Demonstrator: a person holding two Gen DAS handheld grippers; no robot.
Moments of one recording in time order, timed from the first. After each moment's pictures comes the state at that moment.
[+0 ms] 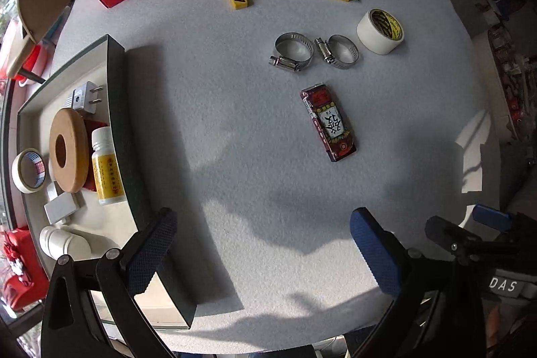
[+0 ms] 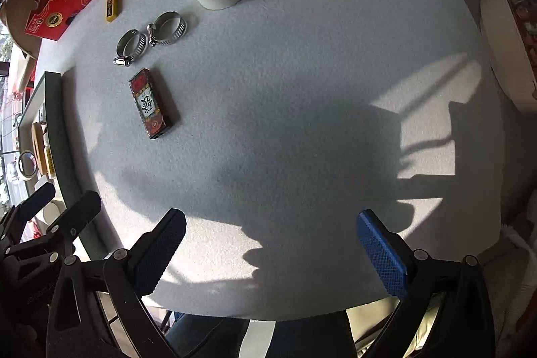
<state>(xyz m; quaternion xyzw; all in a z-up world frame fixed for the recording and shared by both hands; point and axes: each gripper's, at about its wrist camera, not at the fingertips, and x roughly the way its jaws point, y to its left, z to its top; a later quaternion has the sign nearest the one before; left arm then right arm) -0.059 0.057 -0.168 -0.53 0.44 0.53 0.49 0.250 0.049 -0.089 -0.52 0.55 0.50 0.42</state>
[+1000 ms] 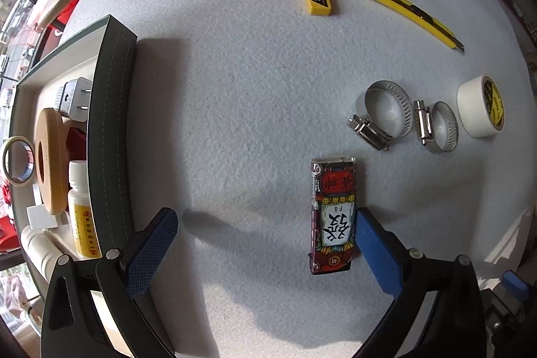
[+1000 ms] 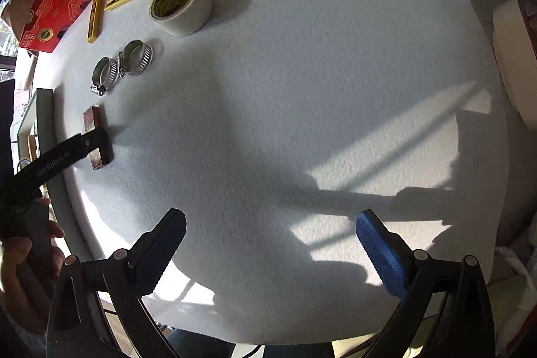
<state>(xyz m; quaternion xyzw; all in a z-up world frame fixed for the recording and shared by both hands) -0.100 0.132 -0.220 -0.56 0.40 0.61 0.38 0.239 0.118 -0.088 -0.51 0.52 0.55 0.40</state>
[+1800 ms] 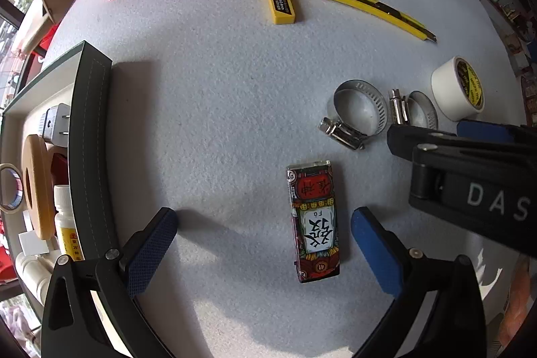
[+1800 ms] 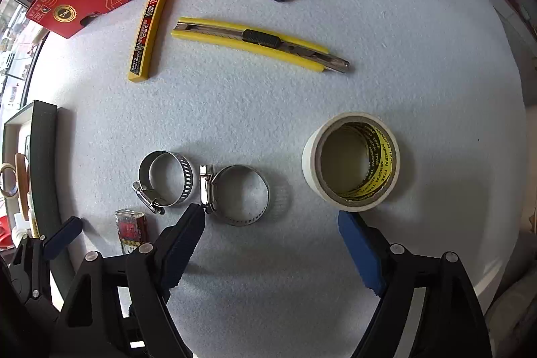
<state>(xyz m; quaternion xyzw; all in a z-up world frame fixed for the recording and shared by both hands) -0.104 0.120 -0.227 -0.54 0.40 0.60 0.44 0.082 0.178 -0.117 -0.57 0.39 0.62 0.37</state>
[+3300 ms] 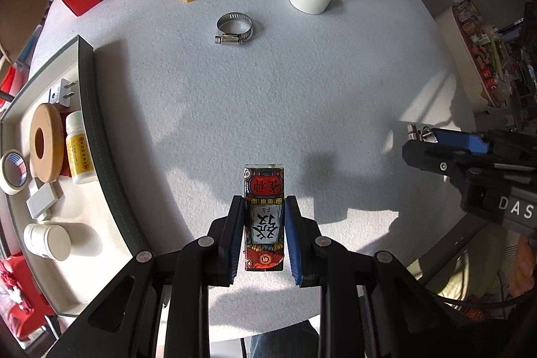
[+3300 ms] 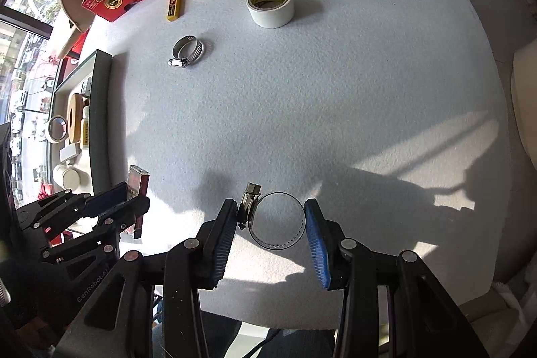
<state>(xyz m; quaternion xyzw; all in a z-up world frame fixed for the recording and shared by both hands) -0.043 -0.003 -0.134 -0.52 0.44 0.49 0.55 0.180 0.059 -0.064 -0.51 0.48 0.62 0.36</state>
